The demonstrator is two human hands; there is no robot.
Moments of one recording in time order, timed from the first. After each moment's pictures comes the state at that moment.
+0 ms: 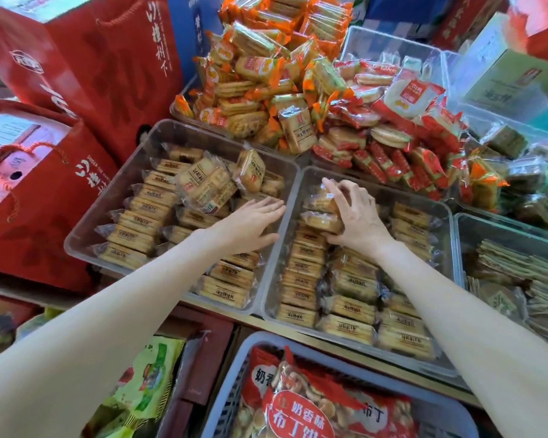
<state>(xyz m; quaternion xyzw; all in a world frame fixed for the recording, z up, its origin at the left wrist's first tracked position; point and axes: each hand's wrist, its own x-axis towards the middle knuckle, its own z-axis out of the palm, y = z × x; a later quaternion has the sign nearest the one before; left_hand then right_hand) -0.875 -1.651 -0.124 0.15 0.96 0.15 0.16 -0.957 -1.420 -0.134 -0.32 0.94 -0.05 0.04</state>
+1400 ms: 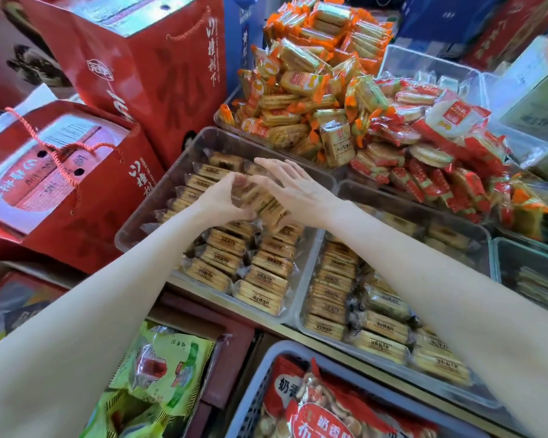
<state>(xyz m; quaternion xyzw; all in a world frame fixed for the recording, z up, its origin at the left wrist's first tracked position) -0.863 -1.744 -0.105 -0.15 0.89 0.43 0.06 -0.950 -1.578 -0.083 -0.58 0.82 0.04 0.03</state>
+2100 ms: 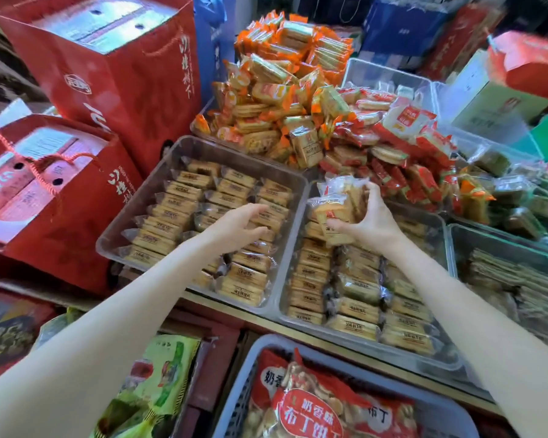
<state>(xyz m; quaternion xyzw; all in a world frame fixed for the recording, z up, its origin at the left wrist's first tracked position) -0.841 -1.680 -0.097 -0.01 0.91 0.40 0.11 -0.921 -1.435 -0.064 -0.14 0.92 -0.35 0.11</state>
